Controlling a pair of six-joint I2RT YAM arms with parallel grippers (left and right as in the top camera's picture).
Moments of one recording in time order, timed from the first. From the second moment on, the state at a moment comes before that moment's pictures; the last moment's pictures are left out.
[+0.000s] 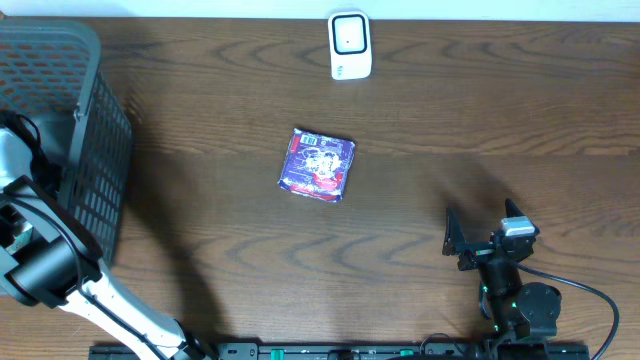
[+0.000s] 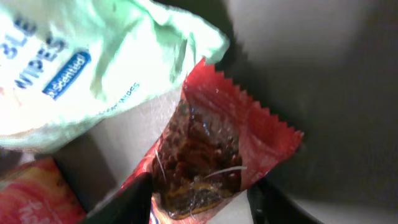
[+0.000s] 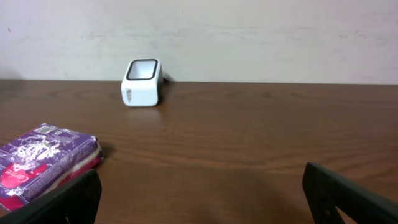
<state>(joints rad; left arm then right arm) 0.68 2.12 1.60 -1.06 -0.26 -0.34 0.02 0.01 0.01 -0.06 -0.13 0.04</state>
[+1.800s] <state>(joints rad) -0.33 1.70 1.66 -1.02 -0.15 -0.60 0.02 0.01 0.01 -0.06 -0.13 0.04</state>
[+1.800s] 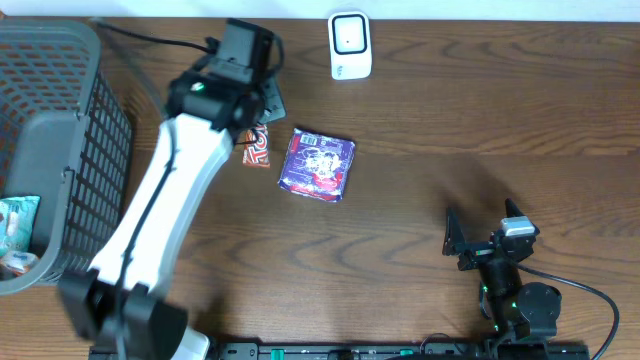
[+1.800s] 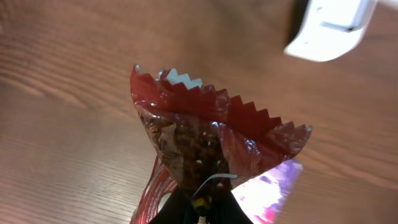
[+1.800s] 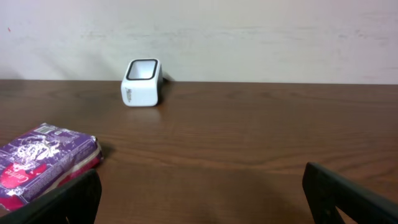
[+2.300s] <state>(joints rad) -0.34 2.04 1.66 -1.03 -0.08 -0.63 0.02 0.01 0.01 -0.06 -0.13 0.04</state>
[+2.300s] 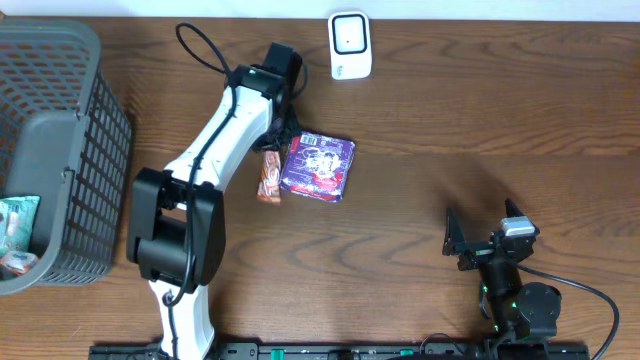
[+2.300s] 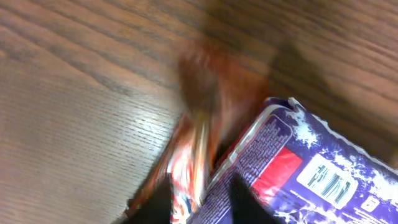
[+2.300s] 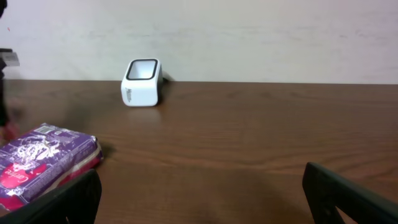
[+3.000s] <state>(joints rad) 0.20 1.53 2.00 -1.13 -0.46 -0.40 0.02 0.01 0.01 -0.06 -0.13 0.04</state>
